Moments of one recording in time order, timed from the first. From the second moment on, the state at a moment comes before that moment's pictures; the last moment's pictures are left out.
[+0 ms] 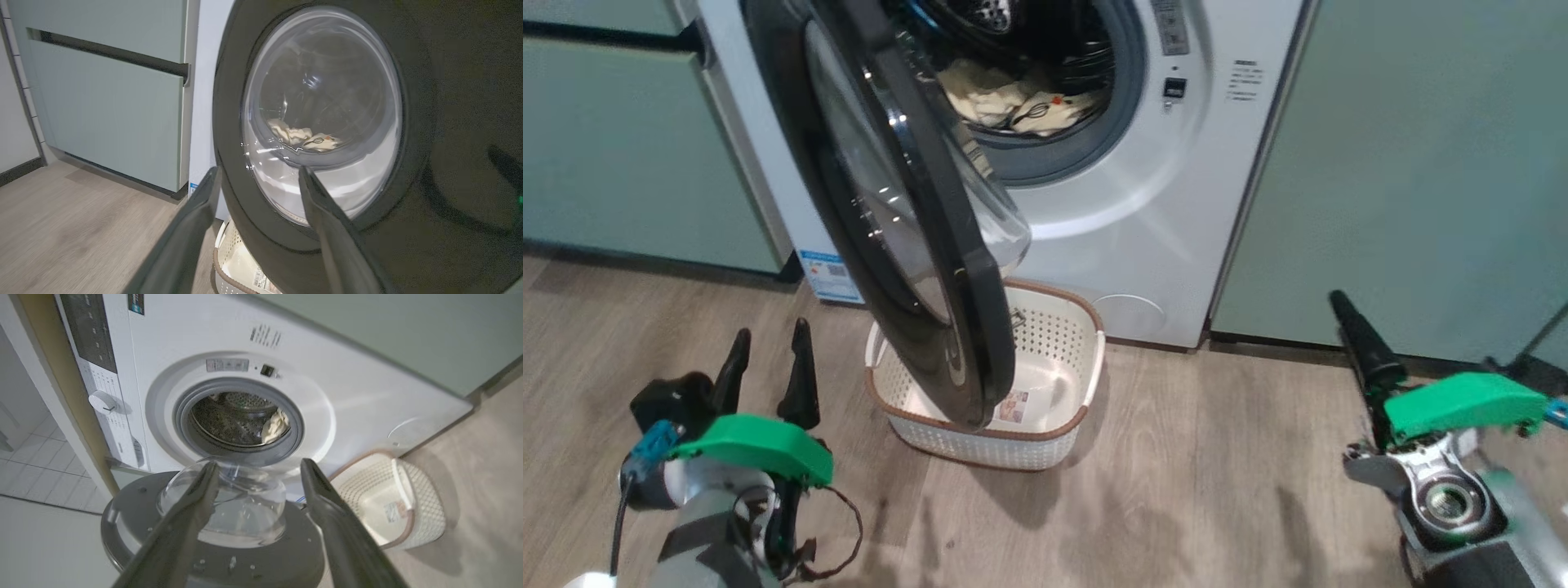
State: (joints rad) left arm -0.20 0.05 0.20 0.41 -0.24 -0.10 -0.26; right arm -0.34 -0.13 0.32 0.41 1.47 0.13 -0.01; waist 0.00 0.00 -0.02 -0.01
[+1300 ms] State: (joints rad) left arm -0.18 0.05 0.23 0.48 -0.21 -0.13 -0.26; right arm -0.06 -0.15 0.01 0.31 0.39 0.13 -0.25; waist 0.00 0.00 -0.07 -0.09
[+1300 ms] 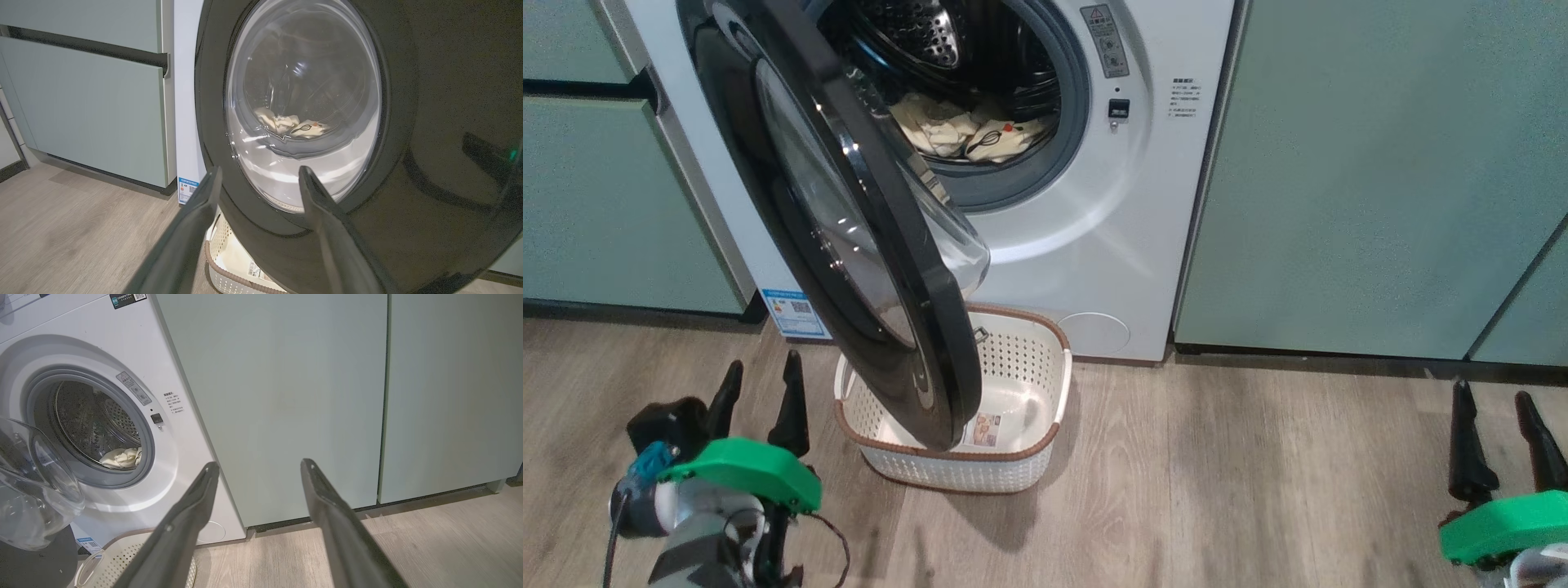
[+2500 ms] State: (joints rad) left arm -0.22 0.09 0.27 0.35 -0.26 -0.10 -0.26; right arm -0.06 -0.12 0.02 0.36 0.40 0.13 -0.25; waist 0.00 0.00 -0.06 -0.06
